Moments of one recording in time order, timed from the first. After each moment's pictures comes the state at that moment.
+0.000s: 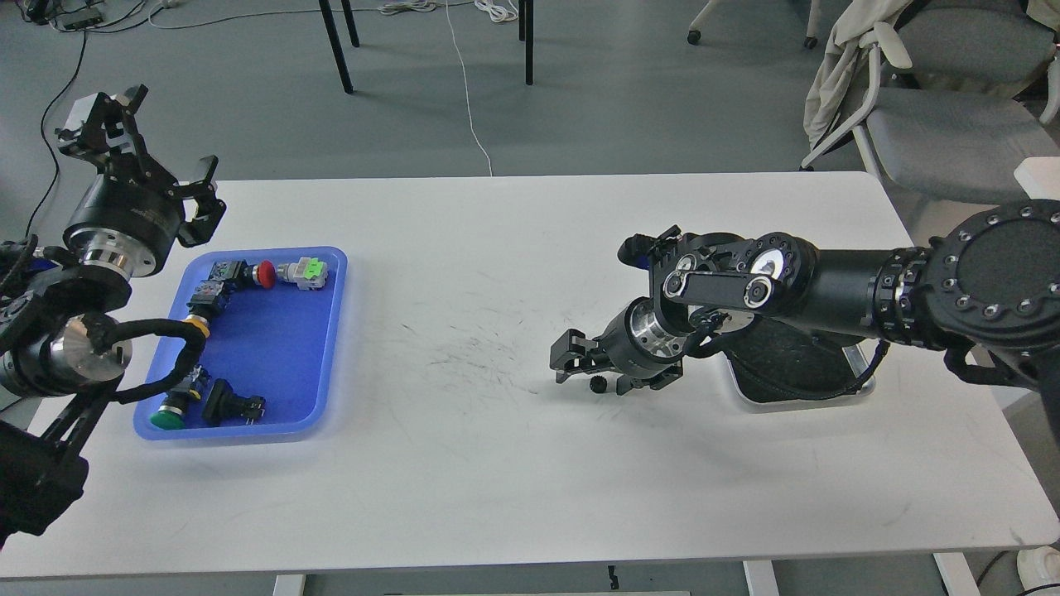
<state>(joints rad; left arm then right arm) -0.35 0.49 -1.24 -1.35 0.37 0.13 -0.15 1.42 0.00 -0.69 0.83 -0.11 0.49 -0.21</state>
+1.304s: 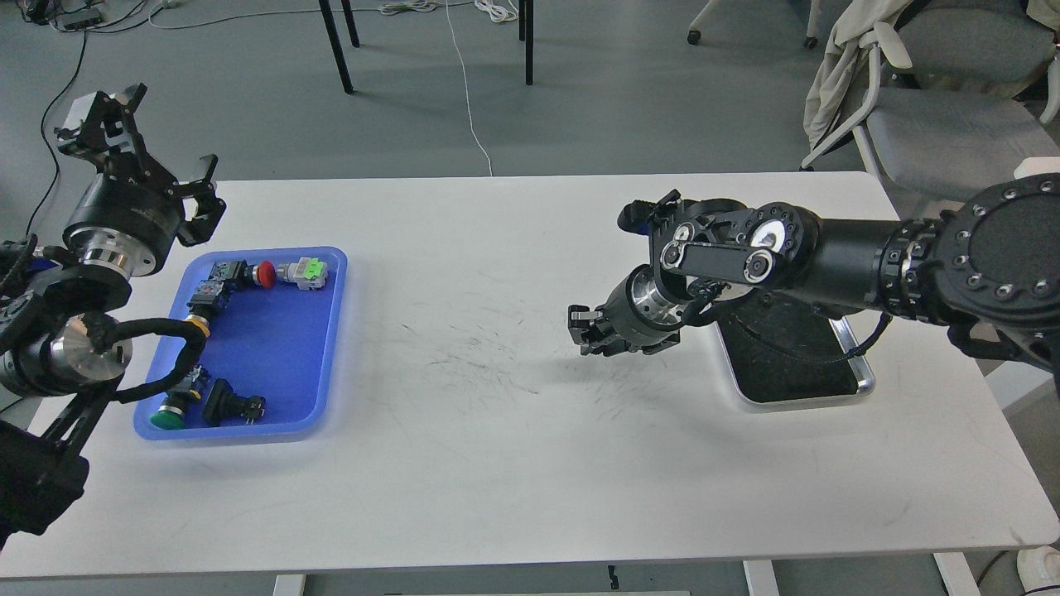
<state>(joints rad) -0.35 0.49 -1.24 -1.35 0.37 0.13 -0.15 1.53 0.00 -0.64 0.81 -0.13 0.49 -0.25</state>
